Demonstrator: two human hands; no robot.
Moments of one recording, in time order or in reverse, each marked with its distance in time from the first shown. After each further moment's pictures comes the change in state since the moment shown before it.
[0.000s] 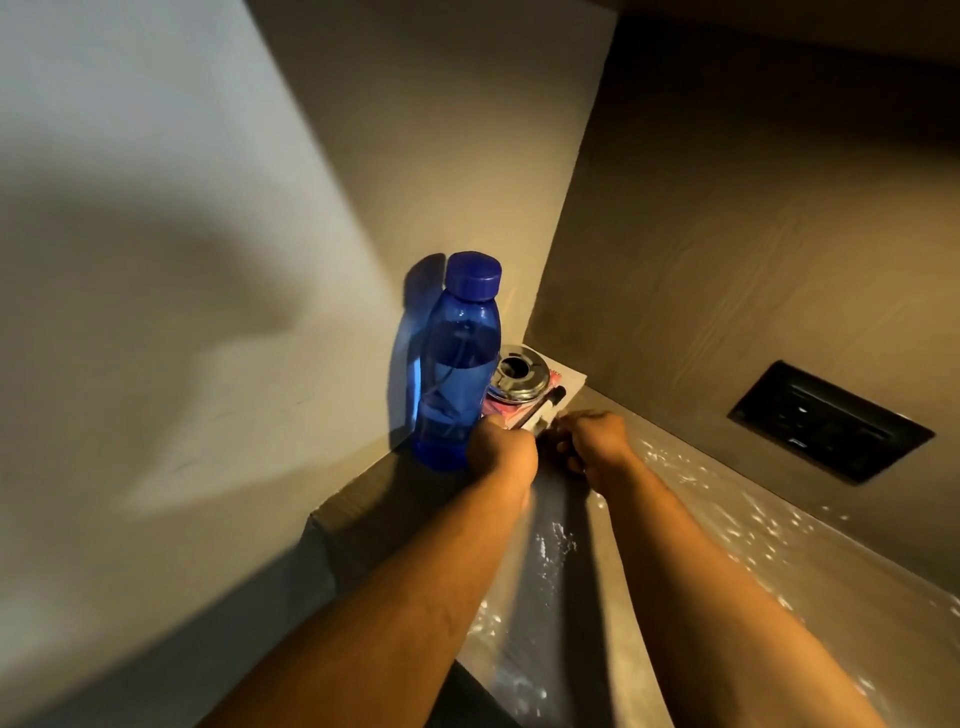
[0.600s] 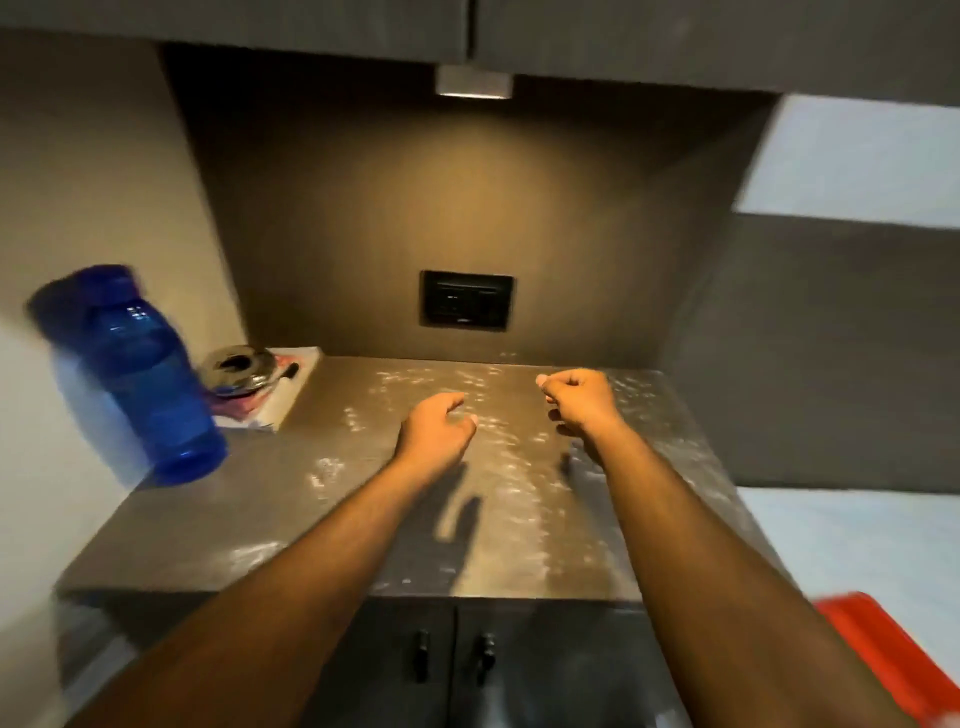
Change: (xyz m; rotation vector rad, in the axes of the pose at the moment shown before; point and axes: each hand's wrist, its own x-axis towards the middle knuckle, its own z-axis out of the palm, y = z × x) left_hand -0.191 -0.070 0.046 0.712 -0.770 0.728; right_hand -0.204 0.112 -0.236 0.098 0.583 -0.113
